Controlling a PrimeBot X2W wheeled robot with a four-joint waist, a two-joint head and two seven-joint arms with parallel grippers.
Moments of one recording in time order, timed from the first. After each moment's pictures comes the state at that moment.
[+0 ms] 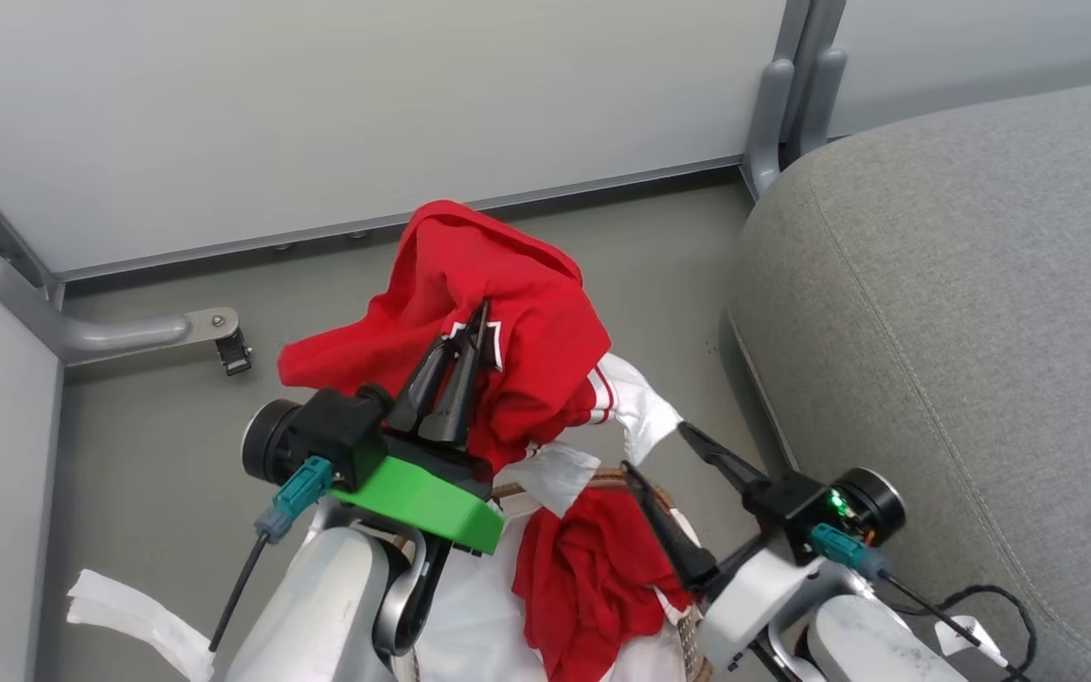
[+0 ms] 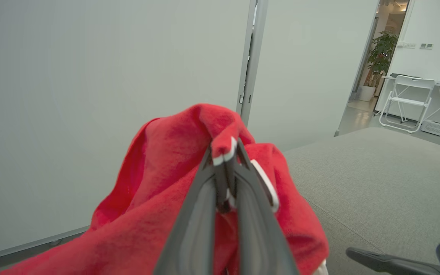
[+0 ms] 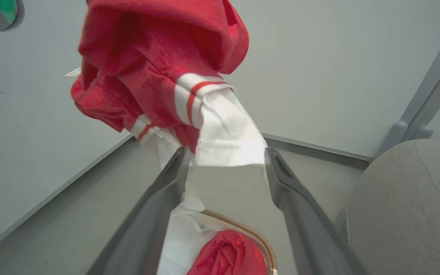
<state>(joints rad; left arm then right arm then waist) -0.34 0.05 -0.43 0.24 -0.35 -0.13 -0.26 -0.26 -0.13 0.51 0.33 0.23 0.13 -0.26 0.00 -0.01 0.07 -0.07</state>
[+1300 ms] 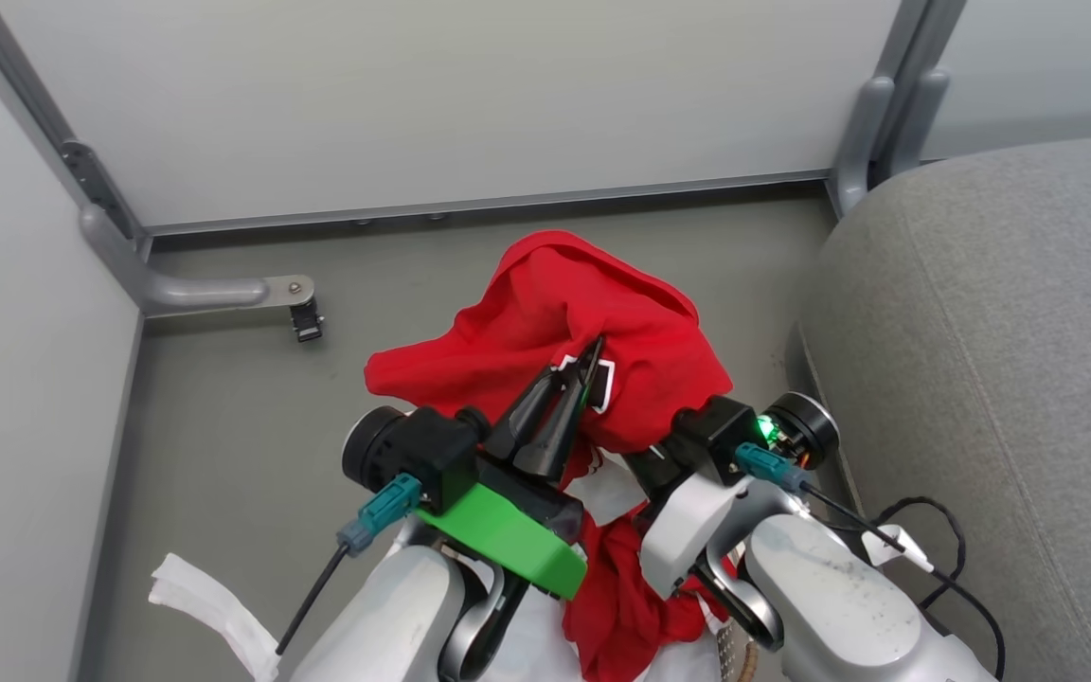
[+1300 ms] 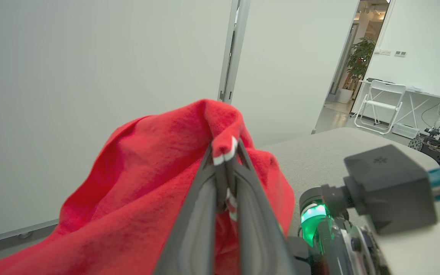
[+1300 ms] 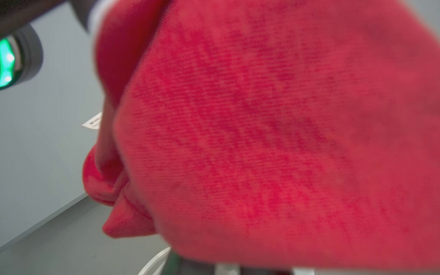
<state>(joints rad) -0.36 0.05 -0.63 0.22 -0.45 -0.13 -0.26 -0.50 -0.05 0.63 0.53 0.27 0.13 -0.26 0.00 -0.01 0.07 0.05</state>
